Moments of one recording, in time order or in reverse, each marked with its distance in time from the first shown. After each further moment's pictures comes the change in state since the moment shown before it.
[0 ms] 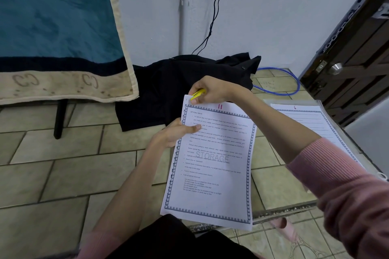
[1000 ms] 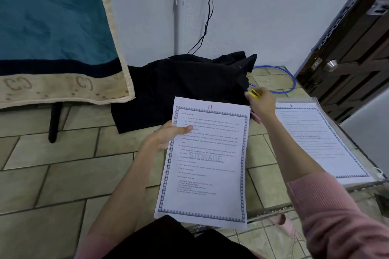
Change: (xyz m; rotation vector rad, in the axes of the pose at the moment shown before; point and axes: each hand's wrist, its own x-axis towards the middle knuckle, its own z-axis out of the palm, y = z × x) left_hand -0.002 -0.006 -0.012 -0.037 -0.006 -0.034; right_hand -0.057 0.122 0.026 0.439 0.932 0.646
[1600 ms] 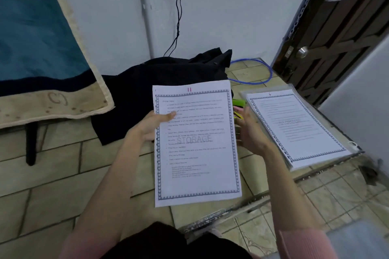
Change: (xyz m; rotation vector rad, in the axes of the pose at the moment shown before) left_hand 0.010 0.035 0.001 -0.040 -0.009 0.028; right_hand -0.093 0.040 -0.040 0.549 -0.569 0.231
